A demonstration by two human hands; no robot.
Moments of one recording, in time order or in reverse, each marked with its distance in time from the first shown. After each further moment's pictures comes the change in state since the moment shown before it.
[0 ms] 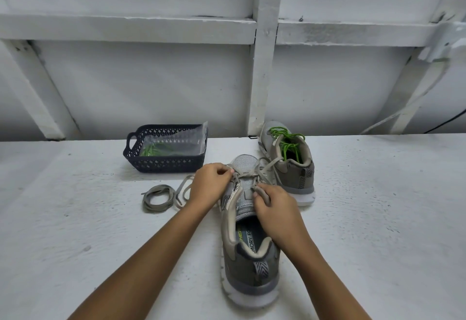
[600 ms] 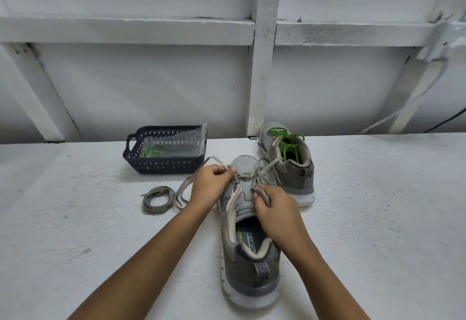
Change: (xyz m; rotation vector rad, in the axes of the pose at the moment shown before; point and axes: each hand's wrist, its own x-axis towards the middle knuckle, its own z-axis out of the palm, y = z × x) left_hand 0.001 -0.004 0.005 -0.246 -0.022 -0.107; right_hand 0.000 0.001 0.000 0.017 -0.005 0.017
